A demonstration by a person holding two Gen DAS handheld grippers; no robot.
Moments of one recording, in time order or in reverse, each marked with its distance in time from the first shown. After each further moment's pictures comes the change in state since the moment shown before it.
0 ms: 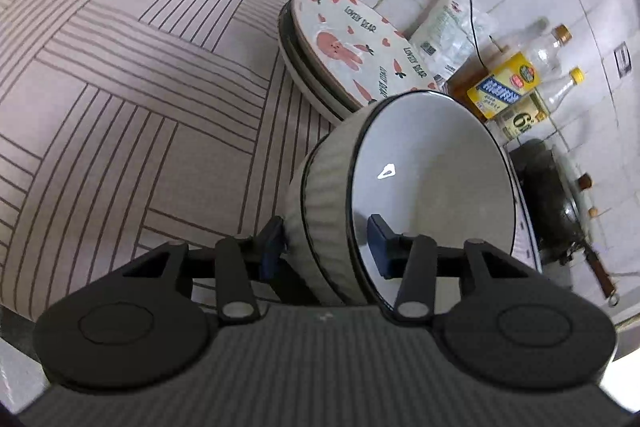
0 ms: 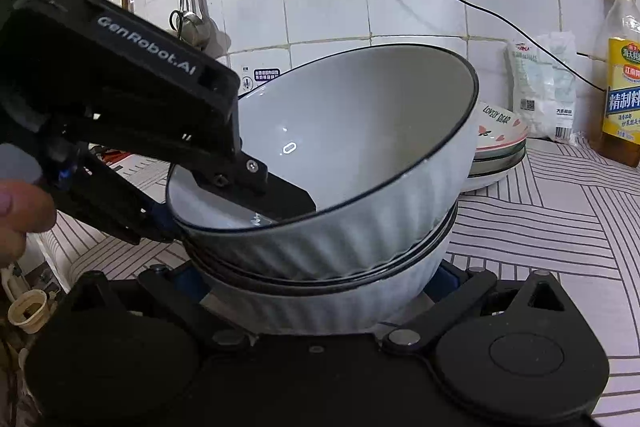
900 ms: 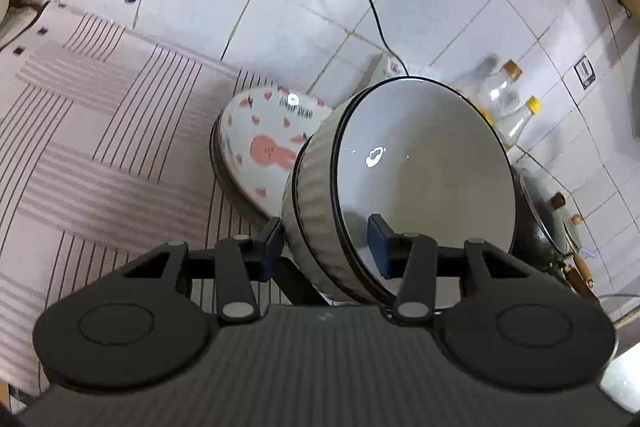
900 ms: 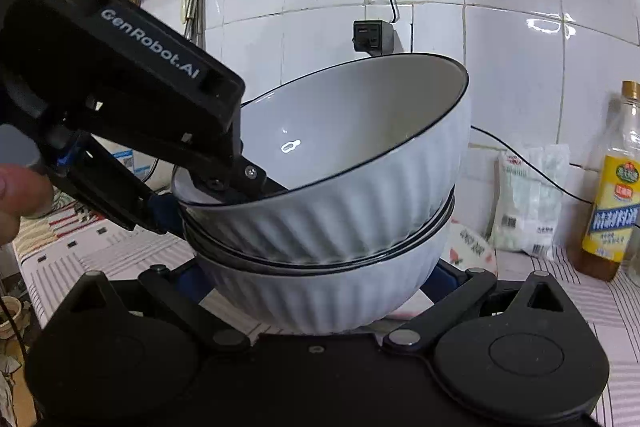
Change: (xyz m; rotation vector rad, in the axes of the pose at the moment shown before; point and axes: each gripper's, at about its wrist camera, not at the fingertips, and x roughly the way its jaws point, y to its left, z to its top) left arm -0.030 -0.053 0.067 0.120 -0.106 -0.037; right arm -0.007 -0.013 0.076 -0.111 -0.154 -0.035
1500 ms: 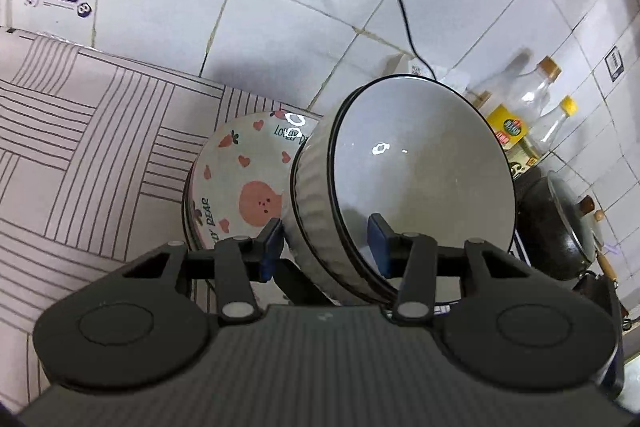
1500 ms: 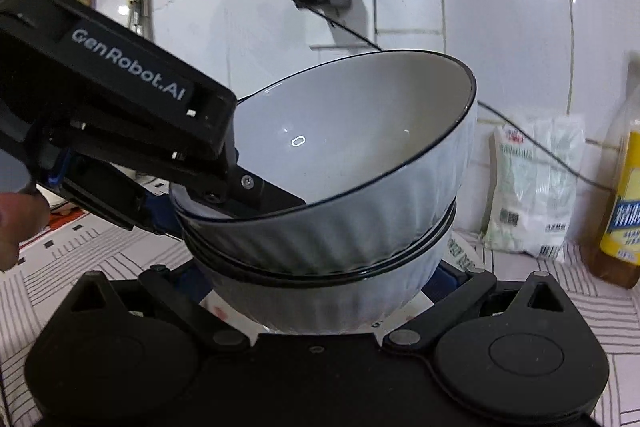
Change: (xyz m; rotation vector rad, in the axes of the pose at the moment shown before) left arm 0.092 0.013 0.031 0.052 0.048 0.018; right arm 0.074 -0.054 0.008 0.061 0.079 -0.012
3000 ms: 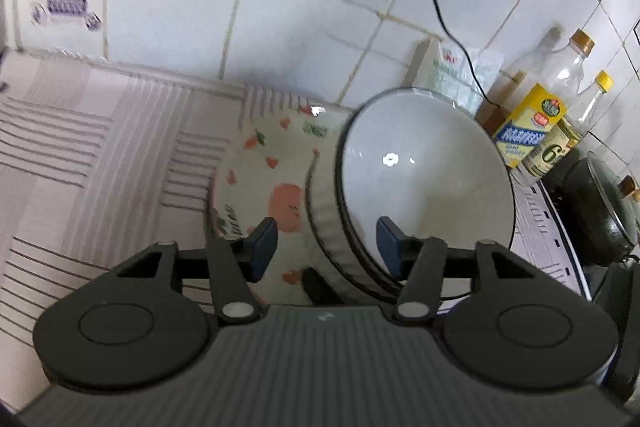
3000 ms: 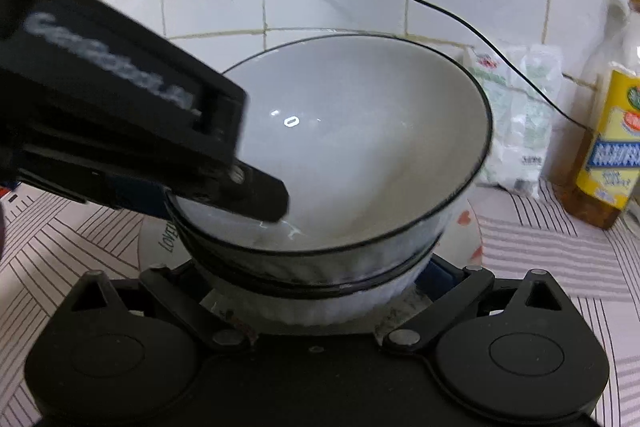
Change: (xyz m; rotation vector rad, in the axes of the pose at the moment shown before) left arm 0.013 -0.005 -0.003 0.072 -0.033 0.137; right arm 0.037 0.005 -0.009 0.060 0.203 -0.185
